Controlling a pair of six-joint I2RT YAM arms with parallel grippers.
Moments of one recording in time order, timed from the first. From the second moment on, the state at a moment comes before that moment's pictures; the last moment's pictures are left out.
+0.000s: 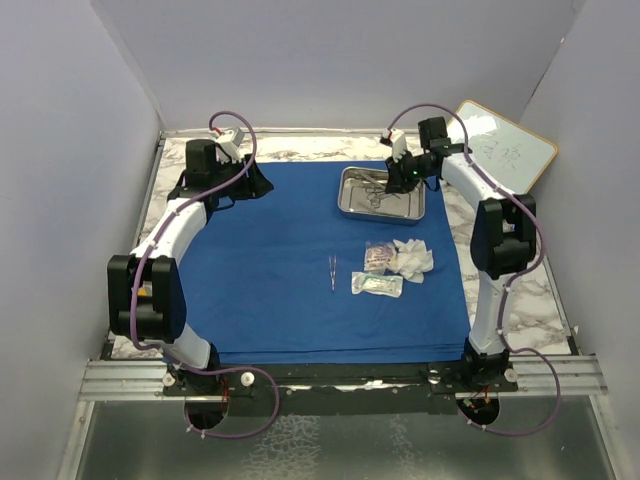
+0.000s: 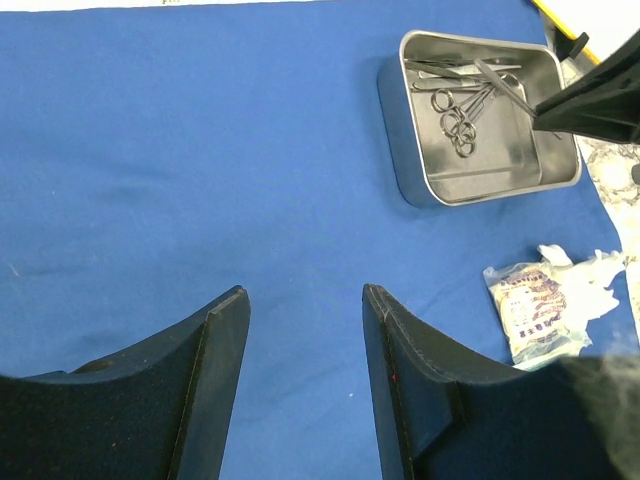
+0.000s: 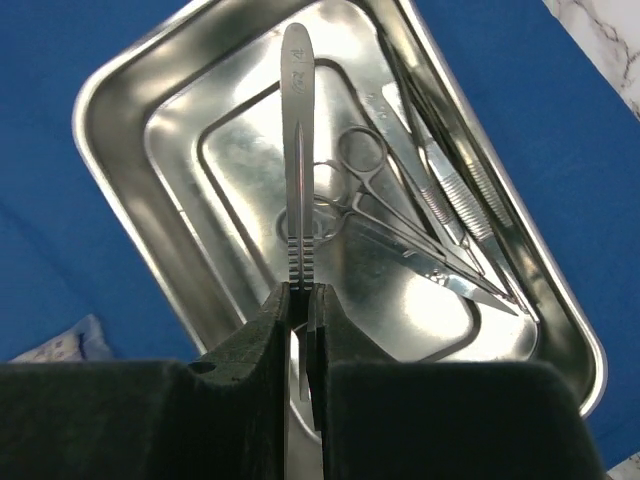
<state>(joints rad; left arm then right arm) -0.06 1.57 1.16 -0.15 0.53 -0.26 0.17 2.13 1.75 -0.60 -0.54 -0.51</state>
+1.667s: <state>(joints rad) -0.38 1.67 1.26 -0.37 1.16 -0.10 0.56 1.43 1.17 -0.47 -0.61 -1.03</state>
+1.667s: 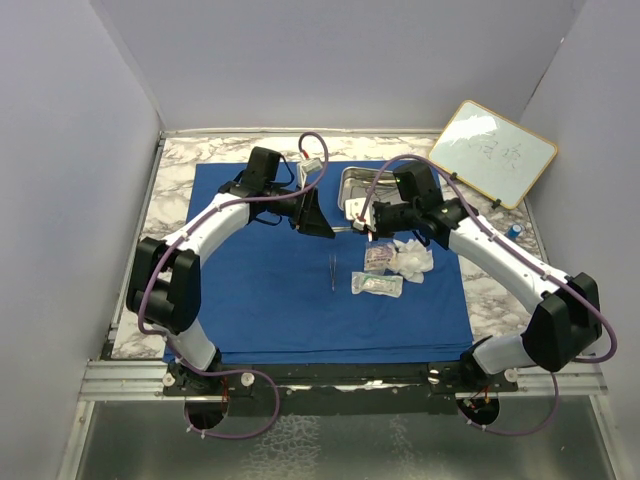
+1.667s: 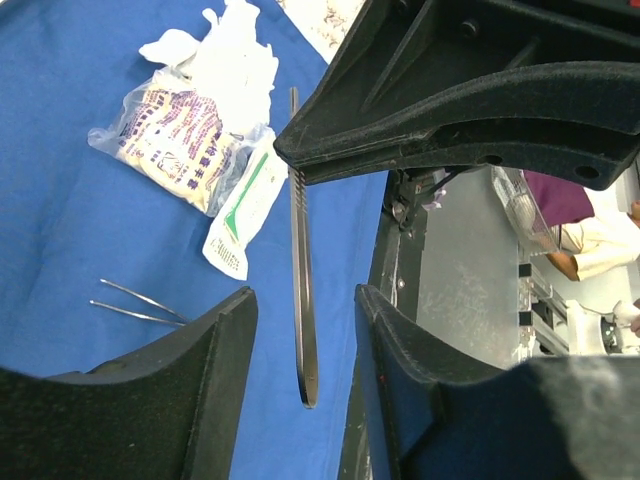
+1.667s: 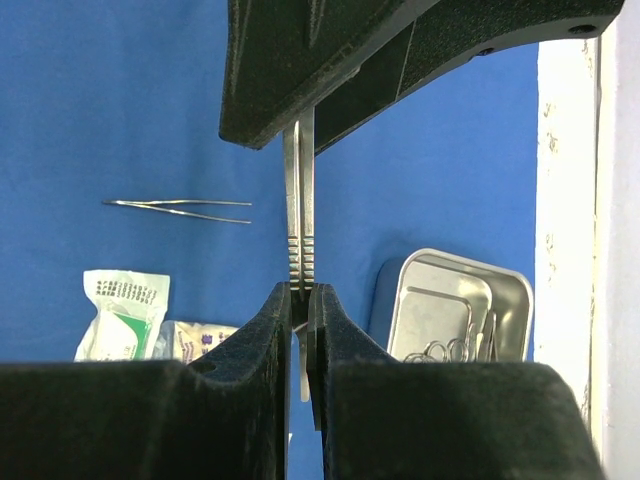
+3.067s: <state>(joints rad) -0.38 1.64 1.24 -0.32 1.05 -0.06 0.55 1.41 1.11 -0.36 -0.57 -0.77</state>
